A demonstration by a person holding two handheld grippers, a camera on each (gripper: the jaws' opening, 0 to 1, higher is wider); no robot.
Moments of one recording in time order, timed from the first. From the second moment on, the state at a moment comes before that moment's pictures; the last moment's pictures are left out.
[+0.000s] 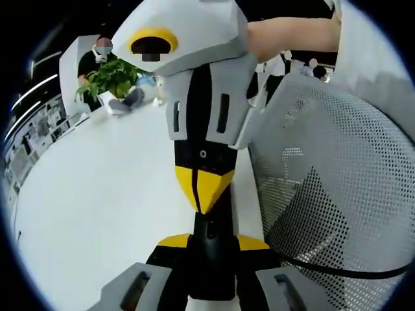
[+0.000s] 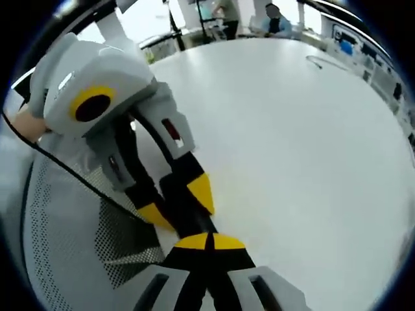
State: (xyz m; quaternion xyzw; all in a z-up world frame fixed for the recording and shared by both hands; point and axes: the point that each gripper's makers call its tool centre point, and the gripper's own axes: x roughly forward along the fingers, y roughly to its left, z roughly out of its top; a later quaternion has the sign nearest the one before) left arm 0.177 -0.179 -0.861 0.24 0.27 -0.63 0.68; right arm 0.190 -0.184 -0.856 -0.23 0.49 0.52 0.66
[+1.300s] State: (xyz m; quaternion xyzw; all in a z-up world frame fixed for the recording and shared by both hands) left arm 0.178 -0.179 -0.861 0.24 0.27 -0.63 0.69; right arm 0.178 -0.173 -0.852 -0.26 0.39 0.52 0.72
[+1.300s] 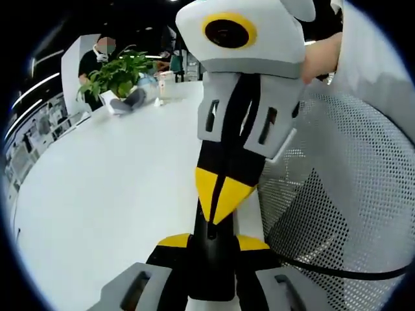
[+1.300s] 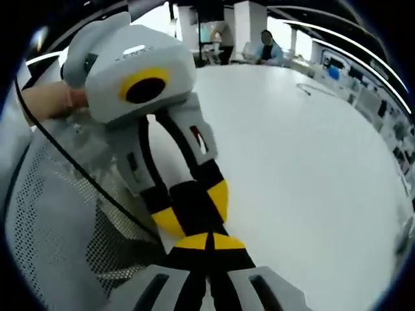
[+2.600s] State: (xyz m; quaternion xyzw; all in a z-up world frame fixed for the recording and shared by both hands) left arm 0.177 -0.179 -0.861 0.23 0.27 -0.63 0.69; right arm 0.178 -0.166 -0.855 -0.36 0.37 0.55 0.65
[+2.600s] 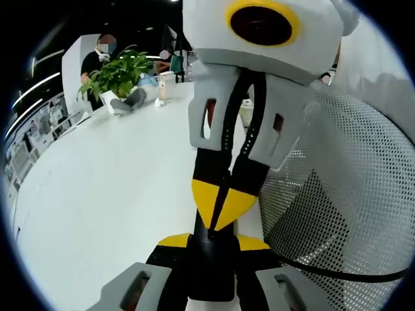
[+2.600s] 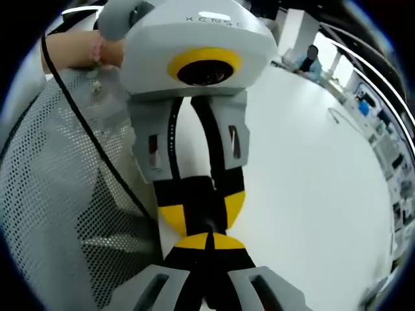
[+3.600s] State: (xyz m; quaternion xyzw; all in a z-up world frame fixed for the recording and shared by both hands) left arm 0.177 -0.180 -0.861 0.24 0.27 -0.63 0.69; right arm 0.175 -0.159 -0.853 -0.34 0.35 0.55 0.68
